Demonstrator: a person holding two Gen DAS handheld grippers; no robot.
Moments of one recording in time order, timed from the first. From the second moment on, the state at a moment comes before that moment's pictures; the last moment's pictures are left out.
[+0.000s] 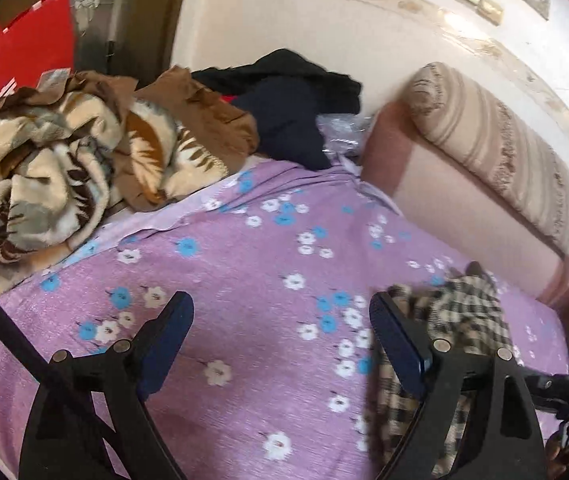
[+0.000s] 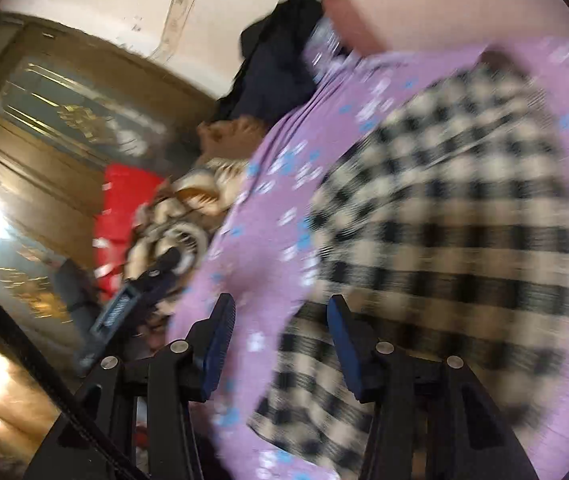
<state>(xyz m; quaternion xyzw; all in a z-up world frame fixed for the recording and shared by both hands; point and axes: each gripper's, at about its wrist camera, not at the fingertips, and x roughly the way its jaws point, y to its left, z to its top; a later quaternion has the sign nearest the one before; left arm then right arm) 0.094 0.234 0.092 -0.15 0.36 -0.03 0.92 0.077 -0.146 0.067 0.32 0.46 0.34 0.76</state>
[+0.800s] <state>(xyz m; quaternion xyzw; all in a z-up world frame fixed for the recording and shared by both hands) 0.101 0.219 0.093 -0.09 0.34 0.00 0.93 0.112 -0.098 0.094 0.18 0.44 0.23 0.85</state>
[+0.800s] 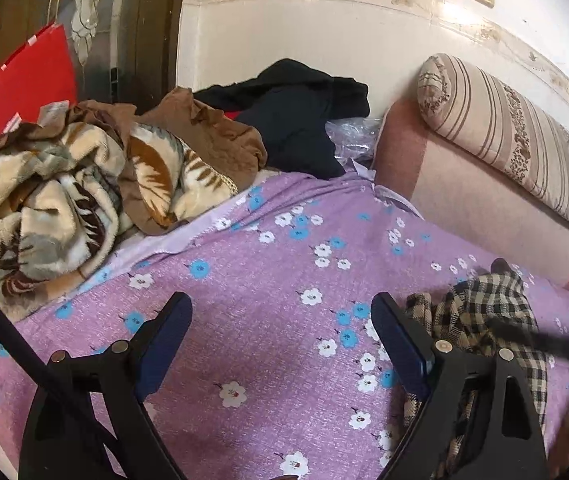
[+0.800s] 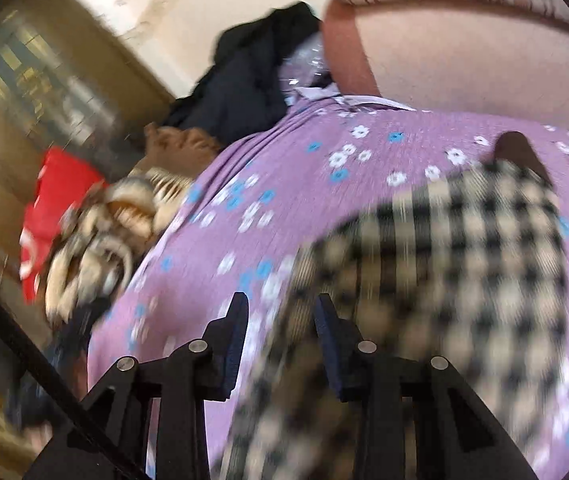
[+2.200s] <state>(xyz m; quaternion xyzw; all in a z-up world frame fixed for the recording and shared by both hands) -0.004 0.131 0.084 -0.01 0.38 -0.08 0.92 -0.050 -0.179 0.020 0.10 0.44 0.08 0.89</state>
